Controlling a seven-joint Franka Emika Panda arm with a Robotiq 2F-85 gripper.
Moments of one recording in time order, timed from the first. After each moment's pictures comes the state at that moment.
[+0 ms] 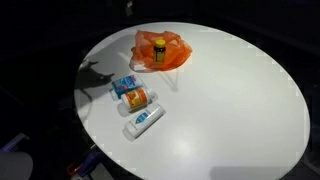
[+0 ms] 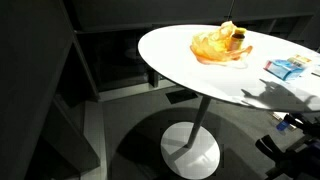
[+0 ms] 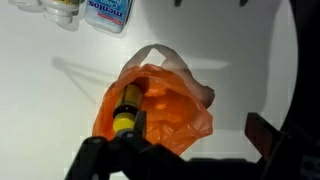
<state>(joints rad) 0.04 -0.35 0.03 -2.45 0.07 2.31 0.04</state>
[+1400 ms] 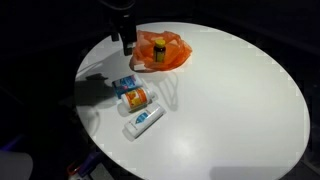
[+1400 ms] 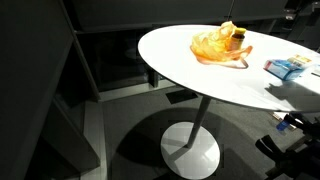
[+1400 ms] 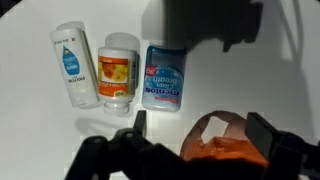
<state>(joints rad) -0.08 -0.26 0.00 -2.47 -0.01 2.11 0.20</state>
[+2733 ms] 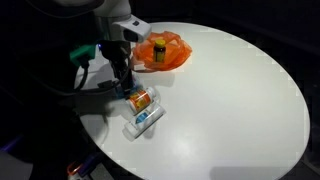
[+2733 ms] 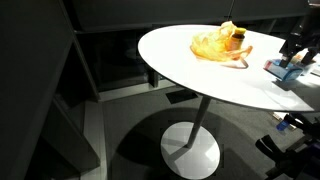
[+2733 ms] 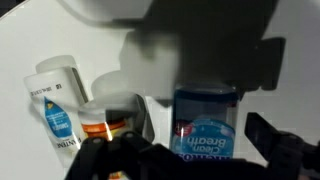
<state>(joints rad) -0.09 -0.16 -0.05 -2.70 -0.05 2.44 0.25</state>
